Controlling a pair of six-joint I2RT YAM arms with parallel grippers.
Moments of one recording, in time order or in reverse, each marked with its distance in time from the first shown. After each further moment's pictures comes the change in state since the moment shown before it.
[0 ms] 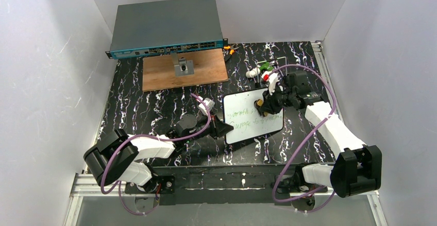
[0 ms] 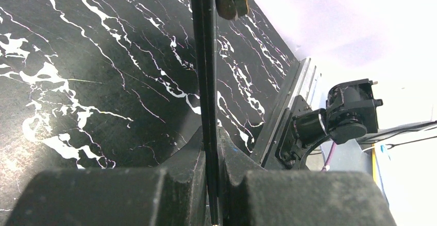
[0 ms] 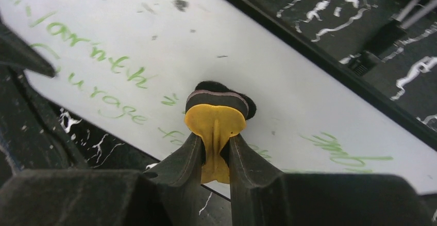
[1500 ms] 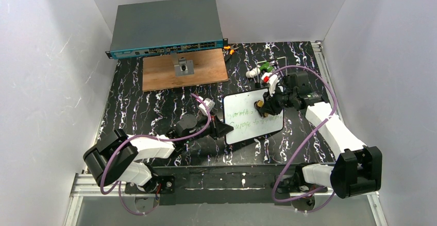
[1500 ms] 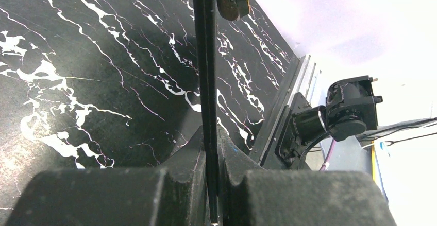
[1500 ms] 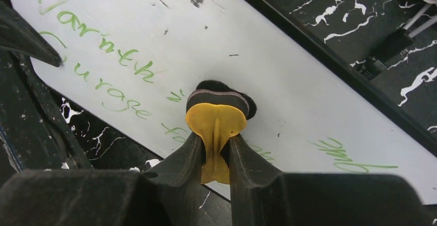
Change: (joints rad) left arm 0.000 -0.006 0.000 -0.013 0.006 0.001; right arm -0.010 -0.008 -0.006 -0.010 -0.016 -0.047
